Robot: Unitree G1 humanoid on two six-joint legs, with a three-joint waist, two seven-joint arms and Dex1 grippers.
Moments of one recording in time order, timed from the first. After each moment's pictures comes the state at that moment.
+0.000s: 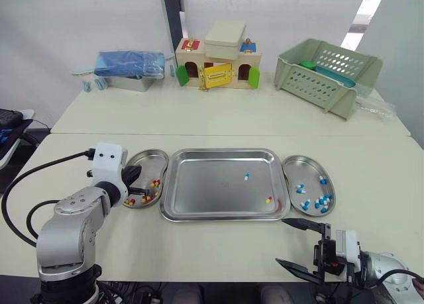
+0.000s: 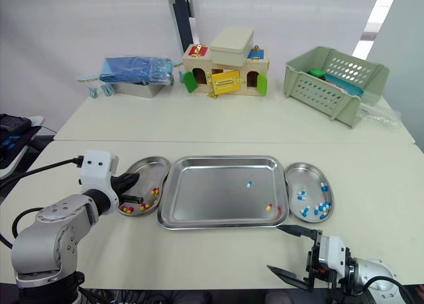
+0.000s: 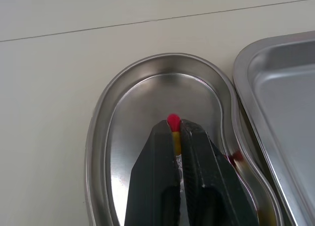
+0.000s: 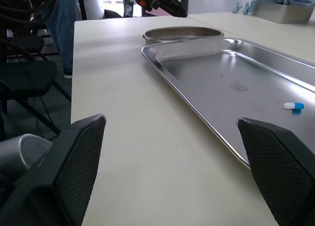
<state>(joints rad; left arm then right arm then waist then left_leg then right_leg) -0.22 0.45 0.35 -0.54 -0.18 1.17 -0.37 0.30 -0.59 0.02 -0.19 0.47 -0.32 1.17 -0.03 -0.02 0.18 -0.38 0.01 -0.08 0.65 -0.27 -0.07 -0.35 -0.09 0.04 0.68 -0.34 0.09</state>
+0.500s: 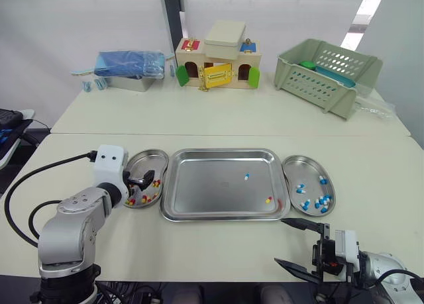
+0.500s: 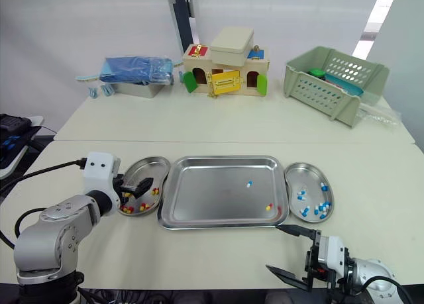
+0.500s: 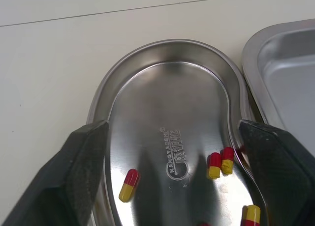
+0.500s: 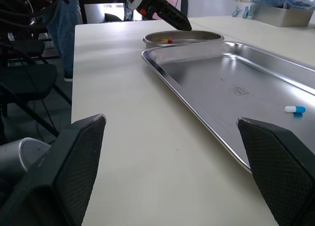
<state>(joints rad) -0.22 0.47 0.32 -0.50 -0.21 1.15 -0.34 0.29 -0.57 0.02 -0.18 0.46 -0.32 1.18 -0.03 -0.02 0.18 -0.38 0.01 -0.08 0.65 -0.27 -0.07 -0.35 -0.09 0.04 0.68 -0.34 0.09</state>
